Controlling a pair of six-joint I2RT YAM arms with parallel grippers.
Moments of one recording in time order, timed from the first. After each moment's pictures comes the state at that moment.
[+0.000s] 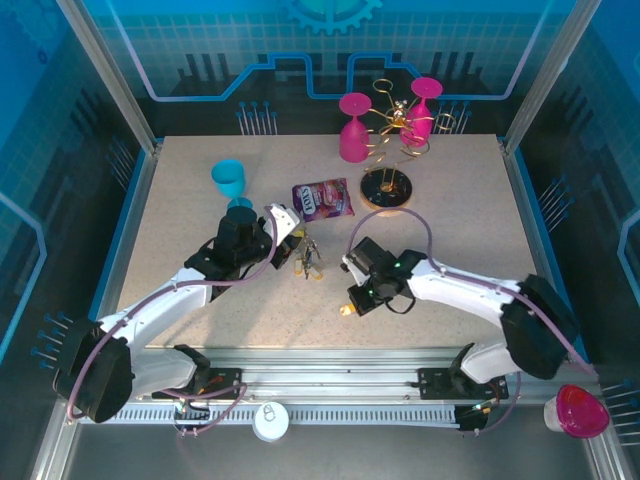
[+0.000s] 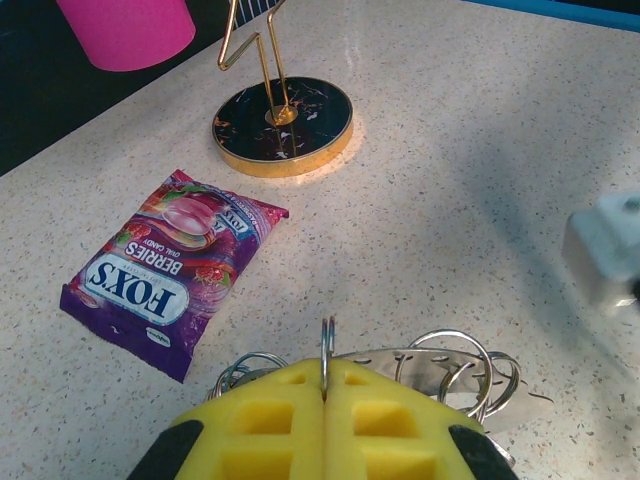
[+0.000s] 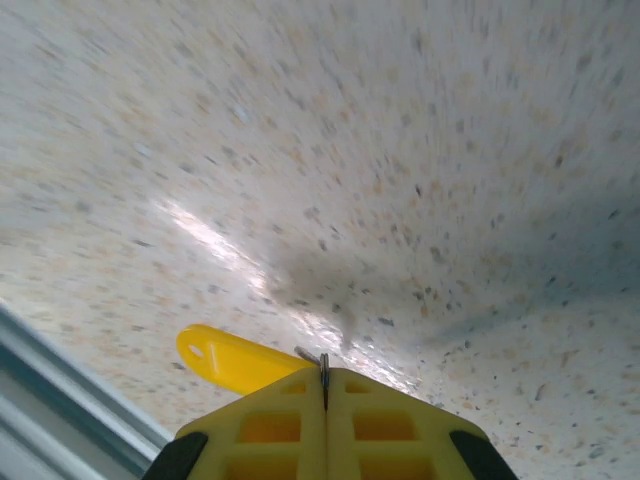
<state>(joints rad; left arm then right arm) -0.47 1.18 0.70 0.03 0.30 0.25 0.81 1.40 0.85 -0.65 -0.12 0.30</state>
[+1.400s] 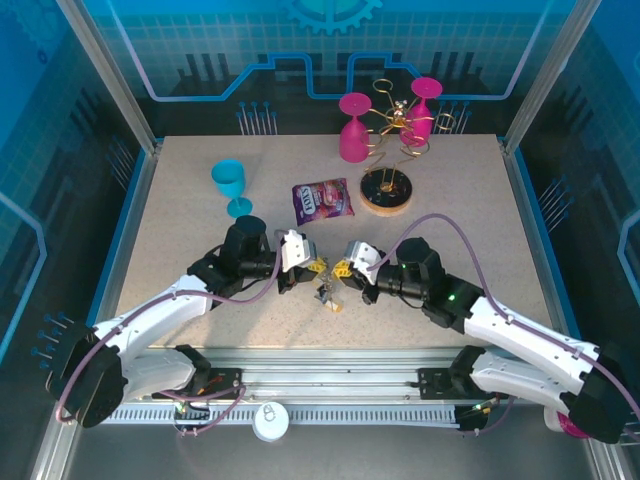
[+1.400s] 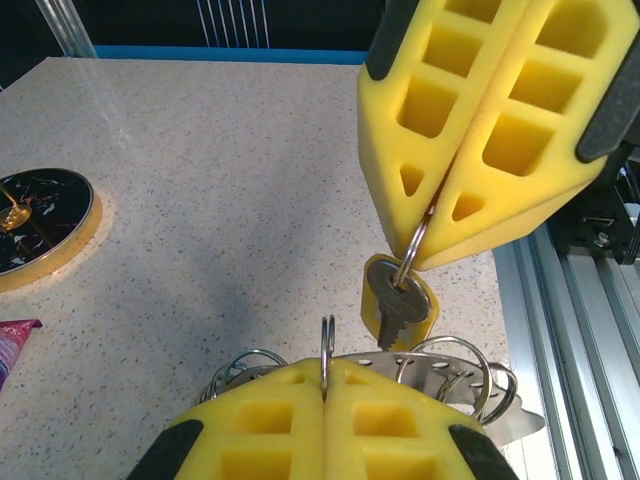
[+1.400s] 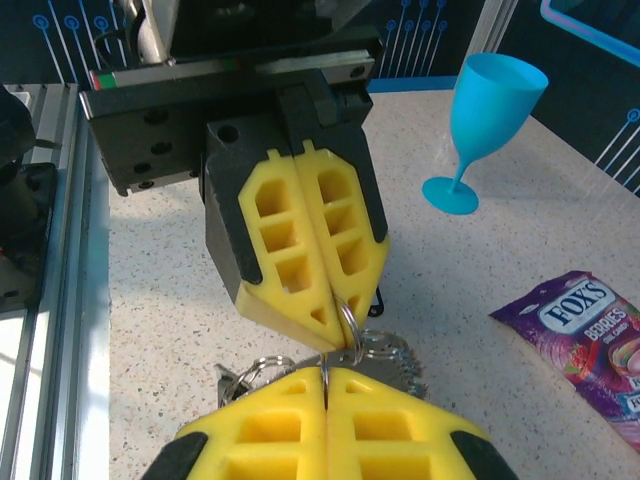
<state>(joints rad) -0.57 1.14 0.69 -0.03 0.70 0.39 0.81 0.95 0.64 -0.05 -0.30 -0.27</state>
